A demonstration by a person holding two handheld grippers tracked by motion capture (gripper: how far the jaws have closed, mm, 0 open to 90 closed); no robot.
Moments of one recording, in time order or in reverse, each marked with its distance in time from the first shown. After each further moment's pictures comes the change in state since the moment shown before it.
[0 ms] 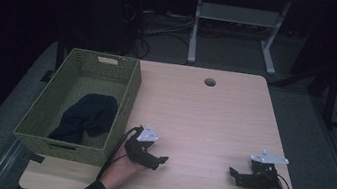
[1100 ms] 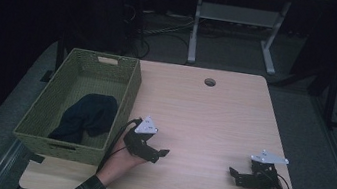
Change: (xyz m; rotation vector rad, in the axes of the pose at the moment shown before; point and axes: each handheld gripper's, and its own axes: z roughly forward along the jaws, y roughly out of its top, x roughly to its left) left arm 0.009 0.018 -0.012 -0.051 -0.016 0.003; right arm 0.000 0.000 0.000 0.000 0.000 -0.001
